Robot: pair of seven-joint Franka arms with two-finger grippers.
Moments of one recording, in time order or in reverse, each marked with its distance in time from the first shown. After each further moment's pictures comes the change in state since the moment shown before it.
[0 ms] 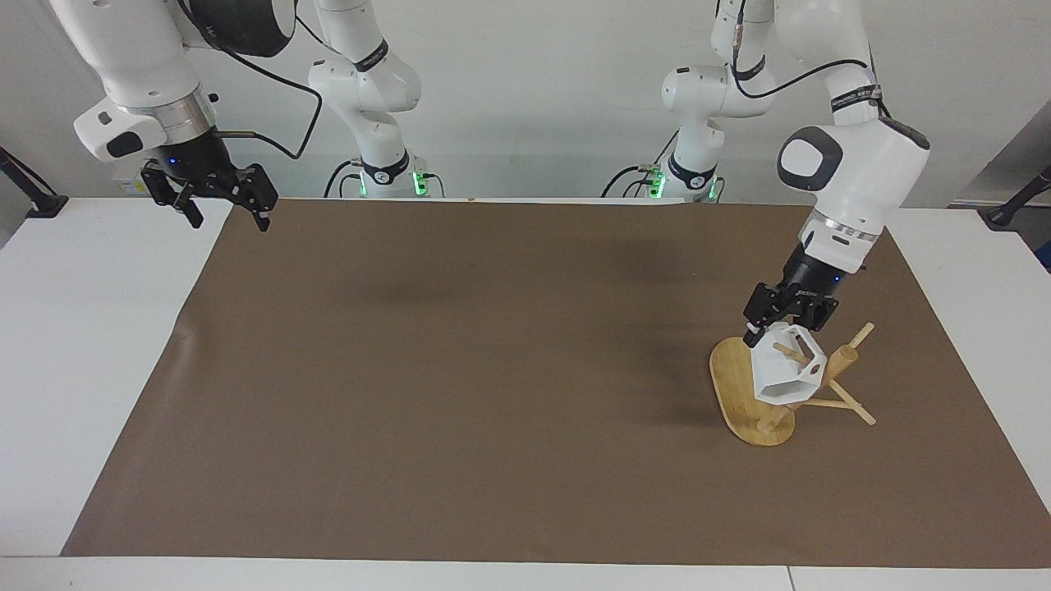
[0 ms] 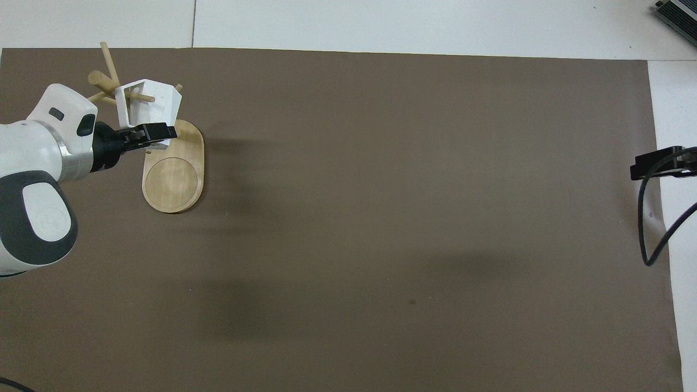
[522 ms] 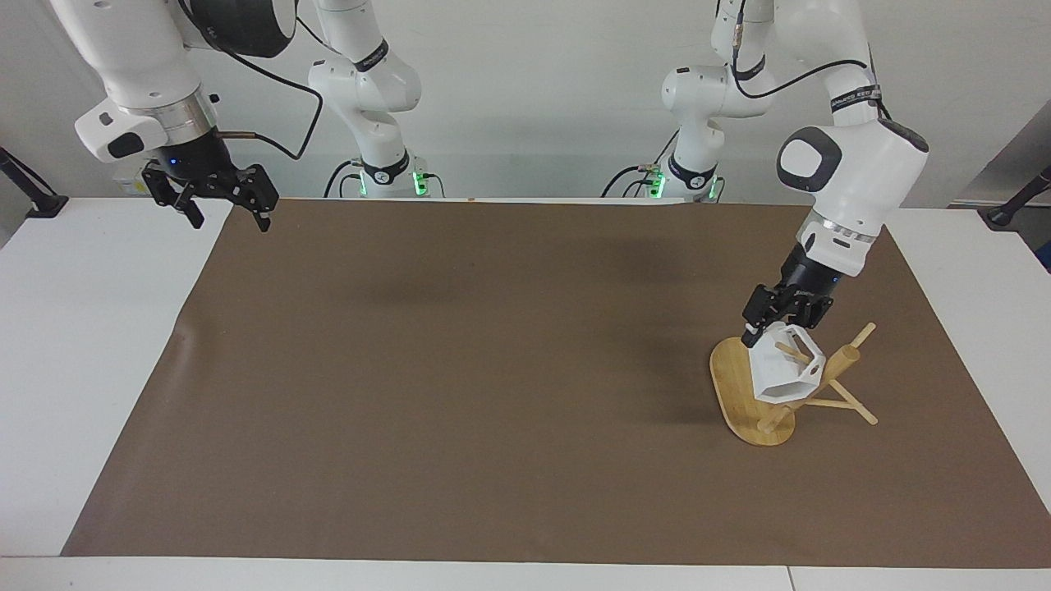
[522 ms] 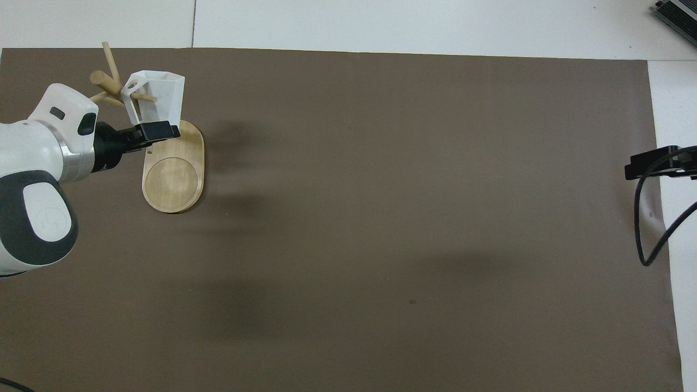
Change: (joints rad) left arm 0.000 -0.002 -0.003 0.005 0.000 -0.008 -0.011; right arm 0.001 0.000 0.001 0.000 0.051 0.000 0.000
